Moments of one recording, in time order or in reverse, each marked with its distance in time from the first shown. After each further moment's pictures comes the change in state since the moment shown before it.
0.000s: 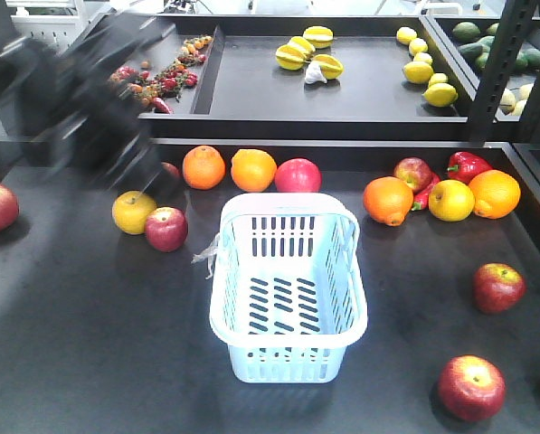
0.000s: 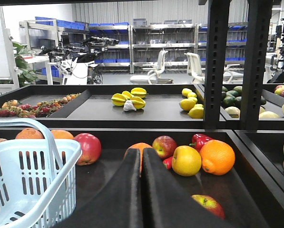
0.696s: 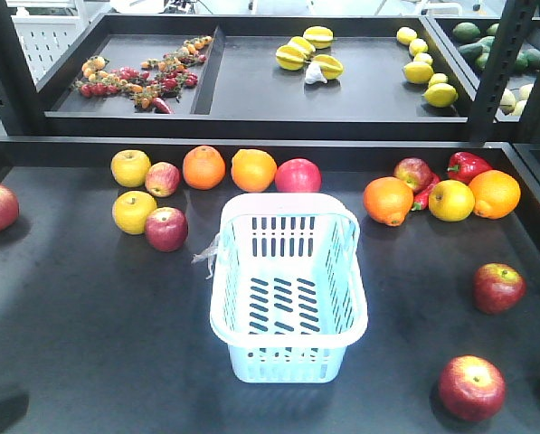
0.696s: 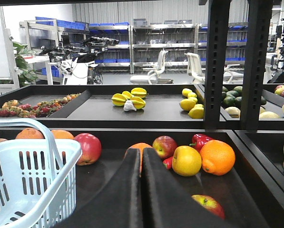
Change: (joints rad) left arm 0.000 -1.118 1.142 -0.027 -0.549 -0.107; right arm 0.000 0.000 0.000 0.000 0.000 0.000
